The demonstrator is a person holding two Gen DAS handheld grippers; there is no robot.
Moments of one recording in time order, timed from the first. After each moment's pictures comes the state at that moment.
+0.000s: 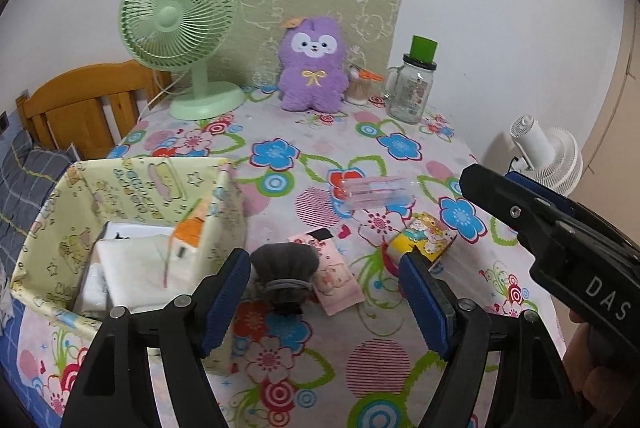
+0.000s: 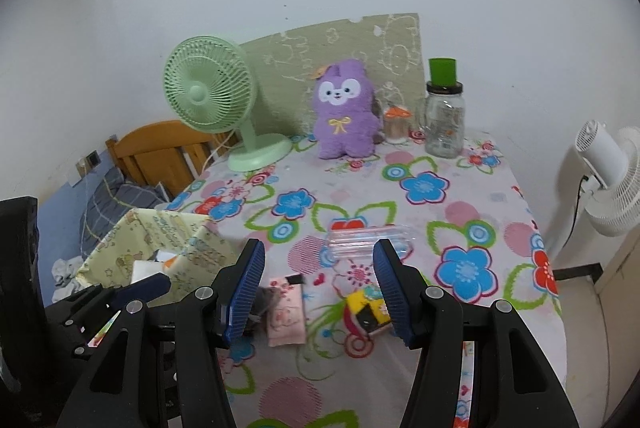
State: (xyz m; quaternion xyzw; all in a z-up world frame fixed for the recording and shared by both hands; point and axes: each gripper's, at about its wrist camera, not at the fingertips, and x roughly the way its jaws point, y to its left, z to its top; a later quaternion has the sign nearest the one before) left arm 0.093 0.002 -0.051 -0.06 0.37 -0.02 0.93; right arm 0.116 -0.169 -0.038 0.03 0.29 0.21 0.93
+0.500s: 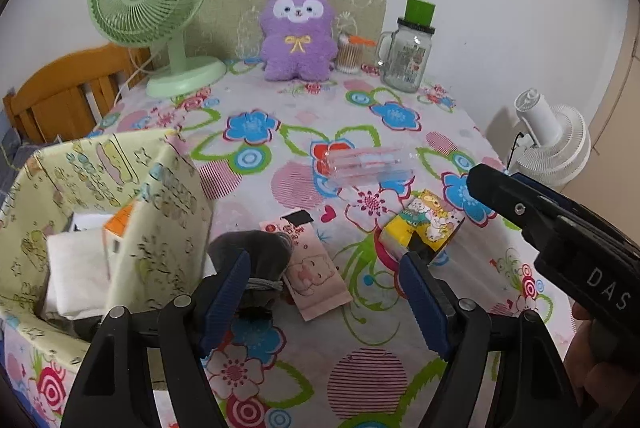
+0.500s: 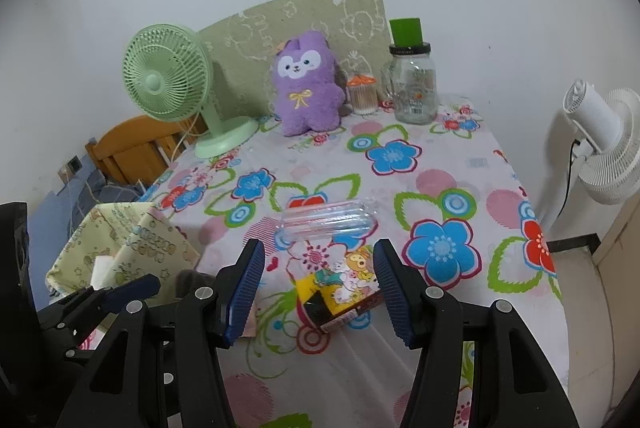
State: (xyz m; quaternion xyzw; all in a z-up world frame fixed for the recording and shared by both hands) left arm 0.123 -0.018 -0.084 -0.05 0.41 -0.02 0.91; right arm 0.148 -0.198 -0.075 0.06 0.33 0.19 0.93
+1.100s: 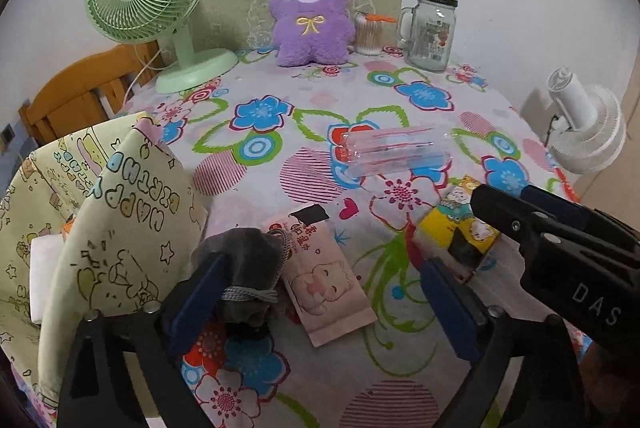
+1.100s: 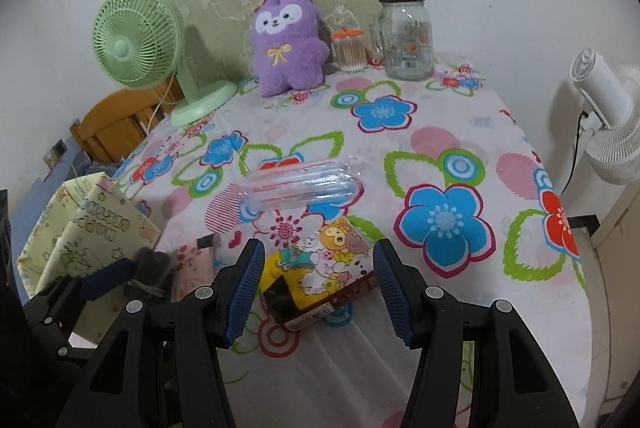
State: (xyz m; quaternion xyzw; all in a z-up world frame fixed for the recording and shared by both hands) left arm 0.147 -0.032 -0.119 -0.01 0.42 0.03 0.91; right arm 0.182 -0.196 -0.122 0.05 0.38 0.17 0.91
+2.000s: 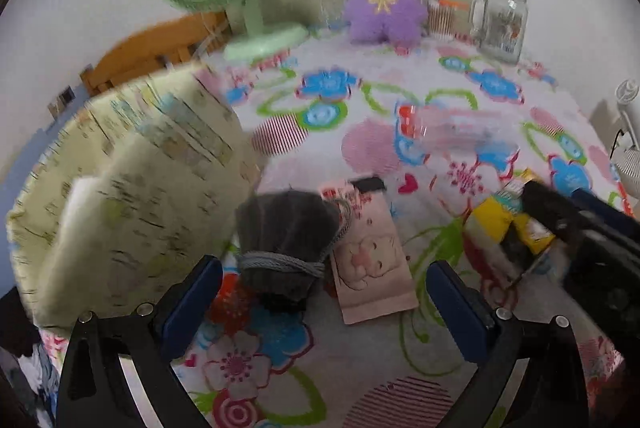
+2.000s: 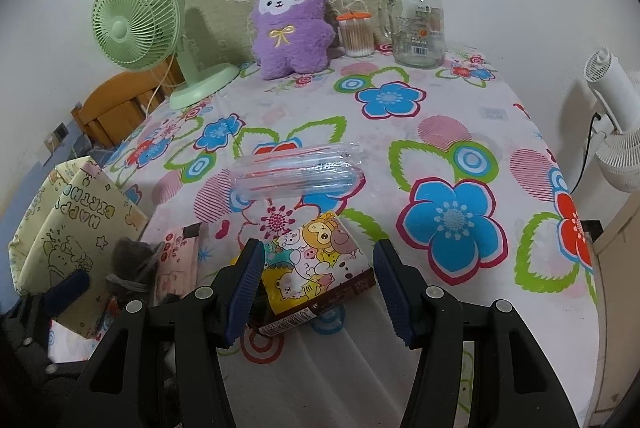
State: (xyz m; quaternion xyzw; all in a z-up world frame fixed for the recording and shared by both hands) left arm 0.147 -0.029 -0.142 -0.02 0.45 0.16 0.88; right arm 0.195 -0.194 -0.134 0.03 0.39 0.19 0.90
